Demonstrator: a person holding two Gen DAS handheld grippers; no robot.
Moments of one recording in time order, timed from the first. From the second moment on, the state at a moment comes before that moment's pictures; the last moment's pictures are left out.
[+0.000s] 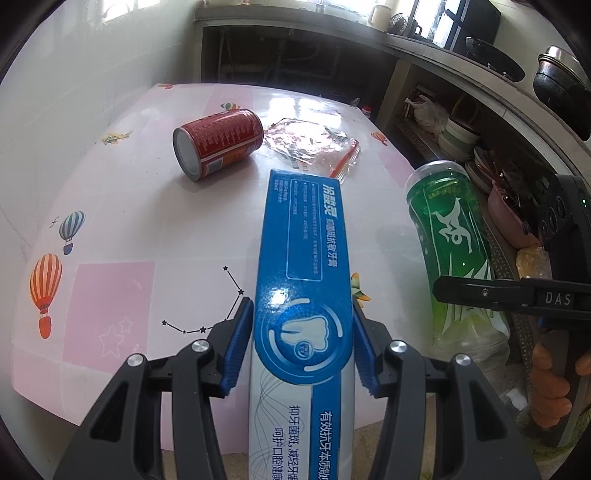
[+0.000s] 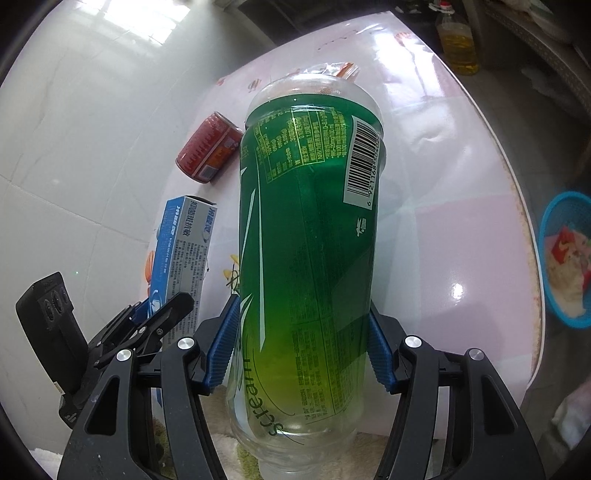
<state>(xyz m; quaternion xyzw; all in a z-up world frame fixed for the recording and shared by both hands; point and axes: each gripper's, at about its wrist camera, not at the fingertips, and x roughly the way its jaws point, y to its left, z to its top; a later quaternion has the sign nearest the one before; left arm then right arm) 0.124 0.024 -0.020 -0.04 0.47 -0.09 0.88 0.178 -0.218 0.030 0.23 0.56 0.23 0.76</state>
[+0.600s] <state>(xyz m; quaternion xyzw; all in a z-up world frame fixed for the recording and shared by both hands) 0.124 0.025 -0.019 -0.03 0.47 -0.09 0.88 0.182 -0.215 0.026 0.24 0.56 0.24 0.75</state>
